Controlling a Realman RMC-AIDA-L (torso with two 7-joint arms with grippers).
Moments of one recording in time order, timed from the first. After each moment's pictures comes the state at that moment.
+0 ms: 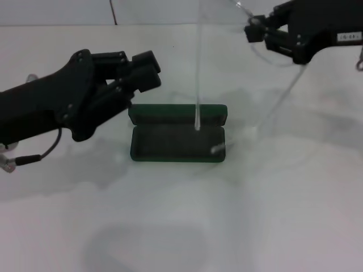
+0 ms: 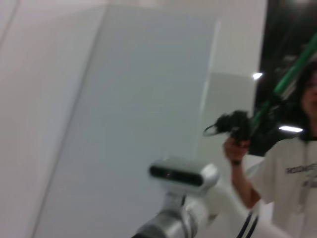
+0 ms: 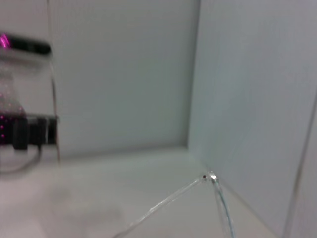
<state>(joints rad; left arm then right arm) -0.42 -2.07 0.93 0.70 1.33 1.99 -1.41 0.47 2.02 -1.17 -1.50 -1.79 -1.42 1.92</state>
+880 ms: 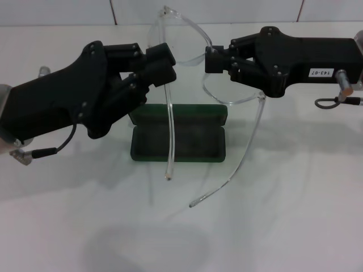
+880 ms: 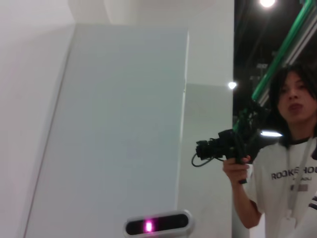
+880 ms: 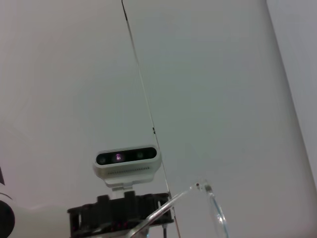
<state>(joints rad) -0.44 -2.09 0.98 0.66 1.28 1.99 -1.31 0.61 2.02 -1.18 -0.86 -1.38 -1.63 1.59</state>
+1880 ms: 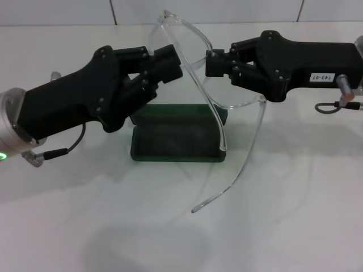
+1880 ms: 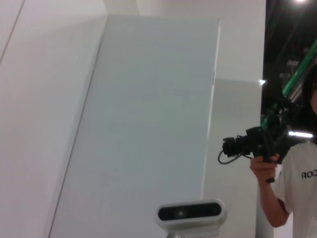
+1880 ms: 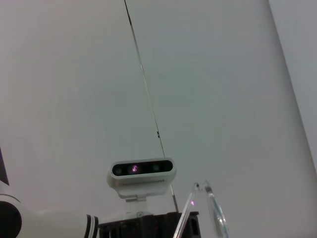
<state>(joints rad) -0.45 -2.09 0.99 0.59 1.29 1.92 -1.28 0.60 2.02 -1.18 -0.84 -1.37 -1.64 1.57</state>
